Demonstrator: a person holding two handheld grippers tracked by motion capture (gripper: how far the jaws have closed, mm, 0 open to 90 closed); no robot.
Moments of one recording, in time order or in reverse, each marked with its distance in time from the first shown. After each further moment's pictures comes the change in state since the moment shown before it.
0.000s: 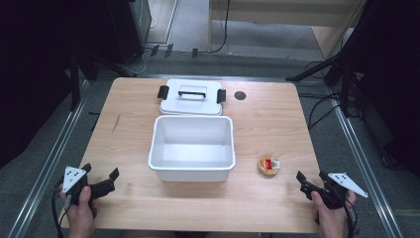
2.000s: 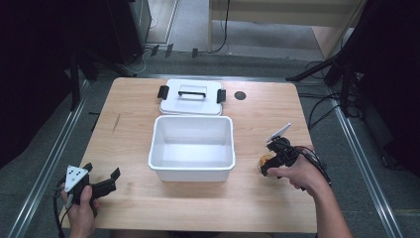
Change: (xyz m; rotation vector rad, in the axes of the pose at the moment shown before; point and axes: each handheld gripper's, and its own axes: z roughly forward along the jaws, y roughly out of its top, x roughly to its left) left arm -0.002 0.000 0.003 0.006 -0.001 0.013; right arm 0.122 0.096 0.090 0.977 0.032 -0.376
